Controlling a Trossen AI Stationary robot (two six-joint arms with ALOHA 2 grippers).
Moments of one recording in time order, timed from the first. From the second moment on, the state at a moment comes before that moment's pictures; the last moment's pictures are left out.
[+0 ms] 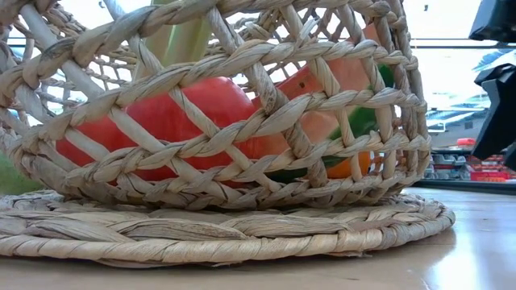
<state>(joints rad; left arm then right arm) -0.85 1.33 1.15 -1.22 -0.31 -1.38 0.86 1.64 0.85 -0.65 0.64 1.05</state>
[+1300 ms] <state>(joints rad) -0.52 0.97 0.65 -0.89 -0.22 -1.08 0.87 1.64 0.85 -0.62 0.69 1.05</state>
